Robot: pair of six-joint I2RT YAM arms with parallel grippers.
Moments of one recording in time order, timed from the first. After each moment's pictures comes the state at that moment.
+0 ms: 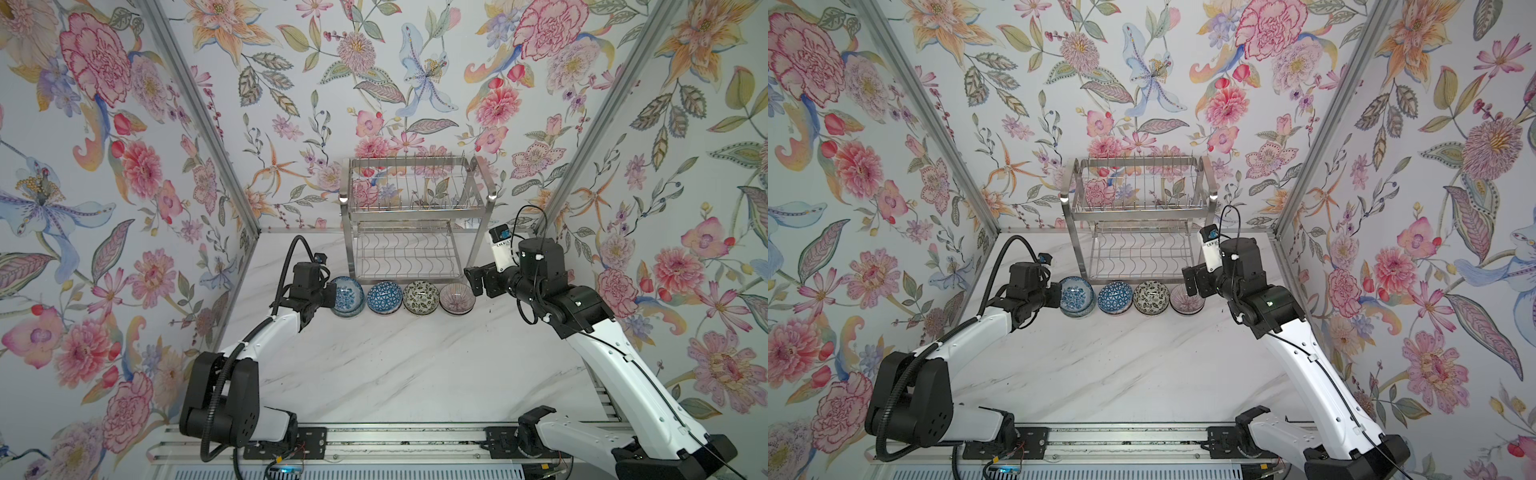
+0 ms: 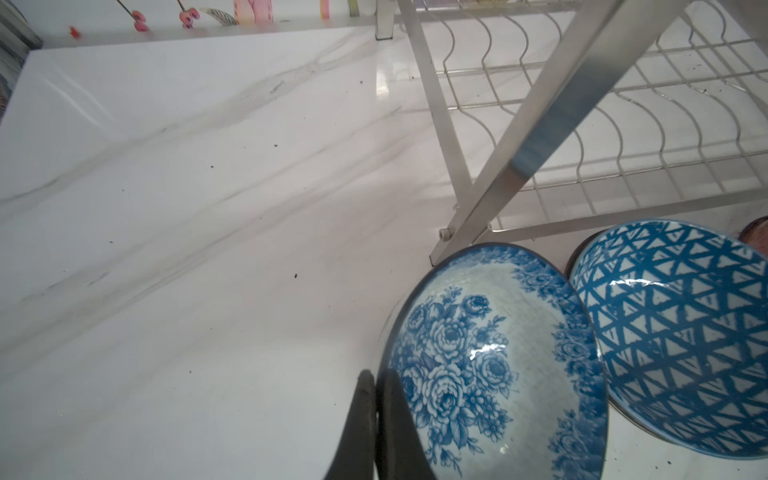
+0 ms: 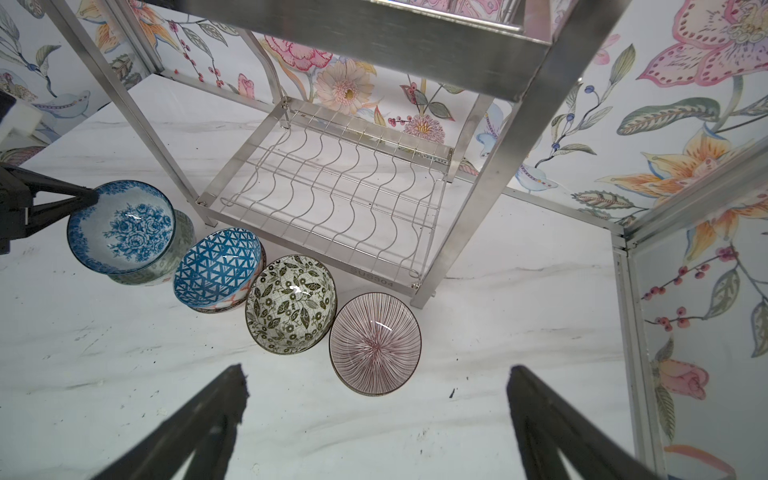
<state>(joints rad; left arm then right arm) -0.22 1.39 0.86 -0.18 -0.02 -0.06 0.45 1.11 1.29 -0.72 0.07 -0.03</state>
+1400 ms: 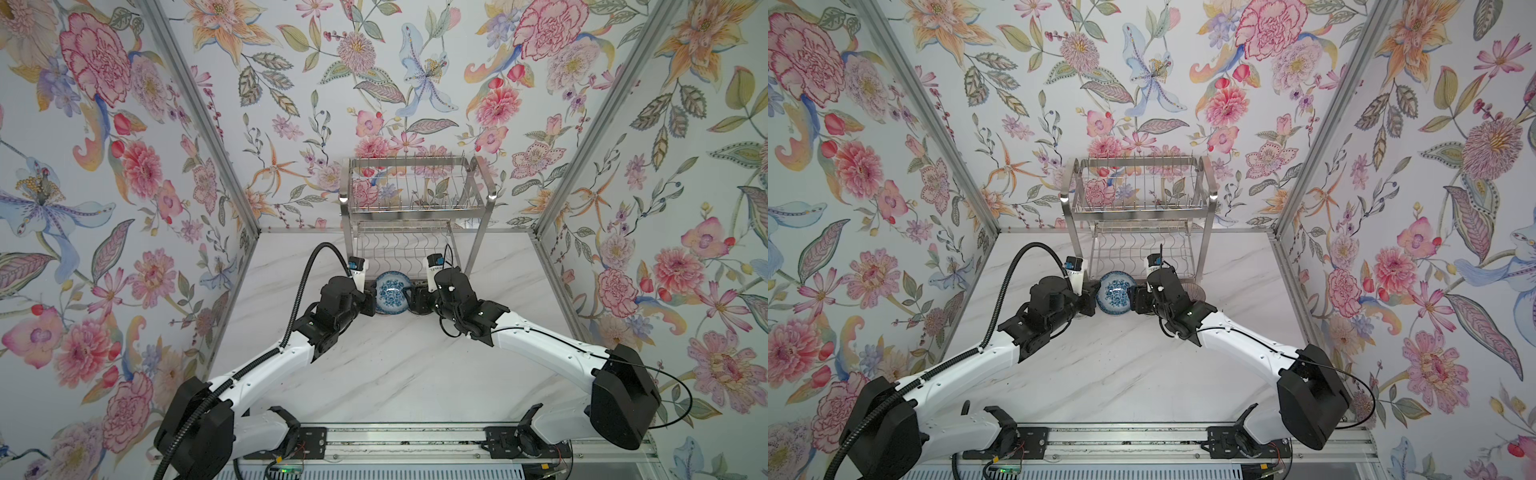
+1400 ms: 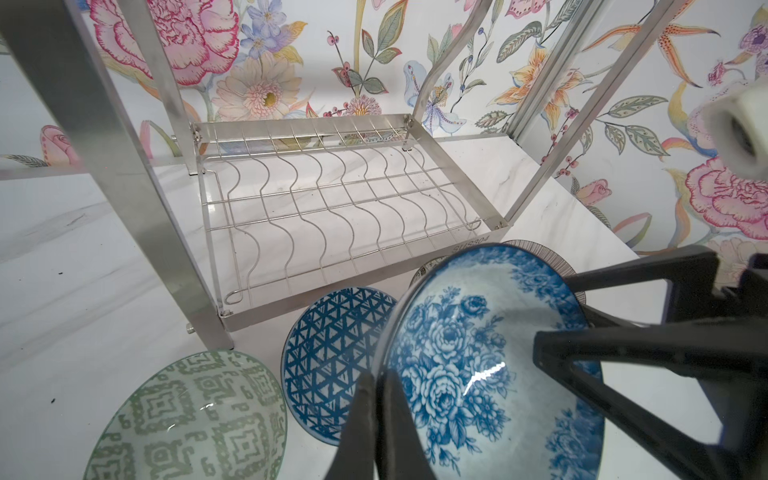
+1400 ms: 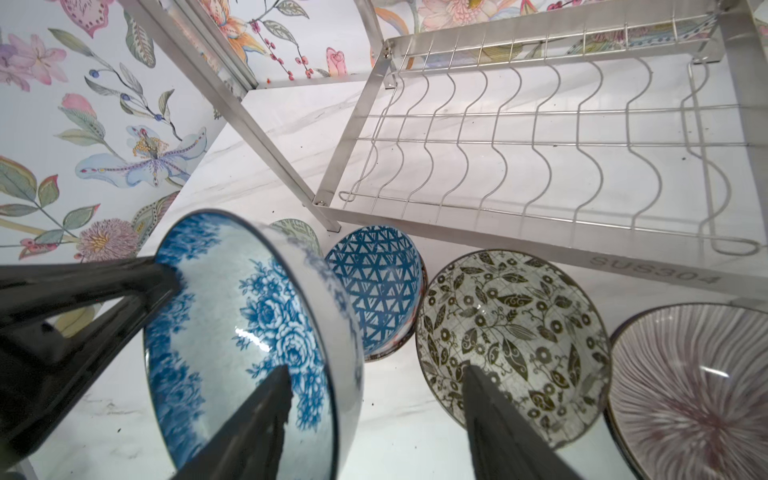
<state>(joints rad) -0.61 1.24 0.77 0.09 -0.05 -0.27 0.76 1.43 0.99 -0.08 0.09 0.47</state>
